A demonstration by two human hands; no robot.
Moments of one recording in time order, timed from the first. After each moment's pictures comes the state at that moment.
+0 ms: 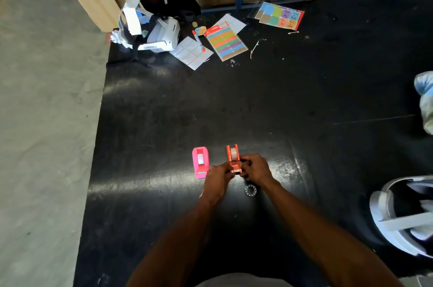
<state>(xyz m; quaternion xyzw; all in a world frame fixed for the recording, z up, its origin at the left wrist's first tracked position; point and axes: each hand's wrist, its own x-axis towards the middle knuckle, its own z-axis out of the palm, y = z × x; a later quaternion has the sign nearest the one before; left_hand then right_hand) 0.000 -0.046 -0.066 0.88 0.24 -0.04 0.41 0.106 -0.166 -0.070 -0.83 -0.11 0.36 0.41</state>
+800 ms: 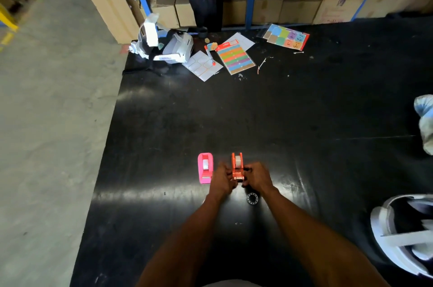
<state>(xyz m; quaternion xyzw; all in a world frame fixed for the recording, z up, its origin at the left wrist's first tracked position) 0.009 -0.049 -0.038 0.74 0.37 -0.09 0.55 0.102 -0.158 -0.058 -0.86 -0.11 0.37 0.32</state>
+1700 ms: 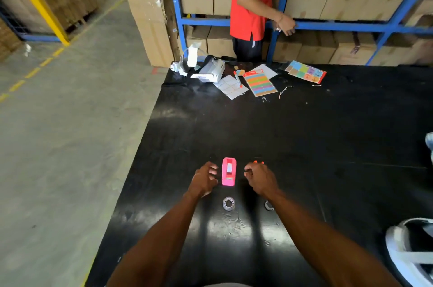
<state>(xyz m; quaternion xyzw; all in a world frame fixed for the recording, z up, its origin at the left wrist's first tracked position) -0.099 0.044 -0.005 0.81 0.34 0.00 0.47 0.045 -0.118 0.008 -0.90 -0.32 0.20 0.20</state>
